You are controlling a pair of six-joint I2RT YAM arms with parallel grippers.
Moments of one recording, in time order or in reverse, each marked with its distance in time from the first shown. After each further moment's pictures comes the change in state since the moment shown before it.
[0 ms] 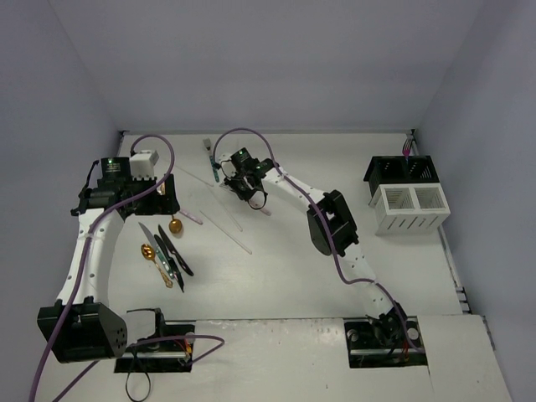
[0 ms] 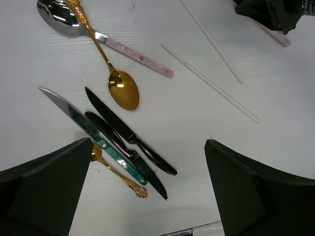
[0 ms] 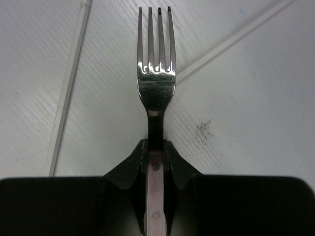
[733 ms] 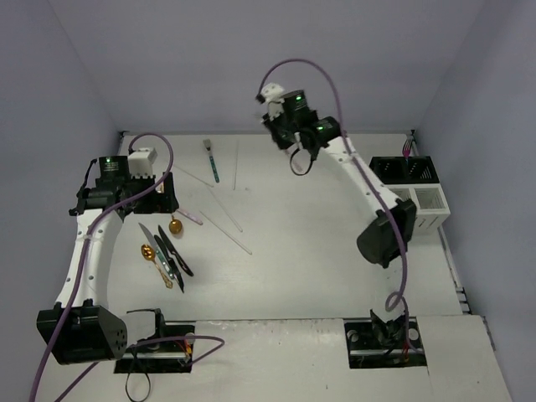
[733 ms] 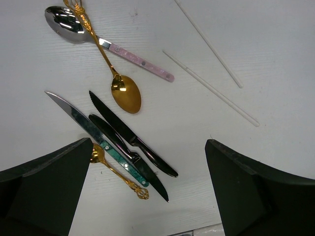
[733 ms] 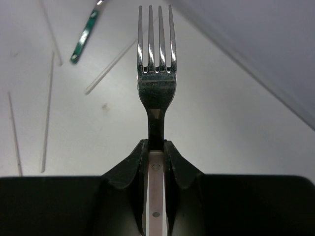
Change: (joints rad) left arm 0.000 -0.005 0.025 -0.003 -0.006 0.001; right arm -0.186 -0.509 -0.053 -0.065 0.087 0.047
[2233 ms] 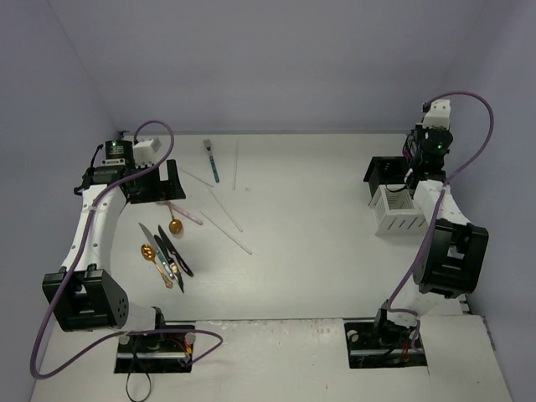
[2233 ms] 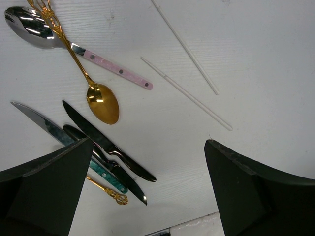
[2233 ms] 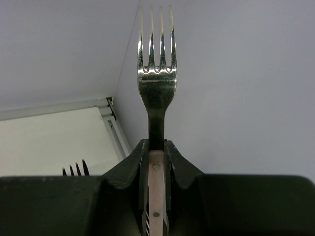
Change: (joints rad) left arm 0.000 0.189 0.138 -0.044 0.093 -0.075; right arm -0.757 -0.381 -0.993 1.165 0.243 -0.153
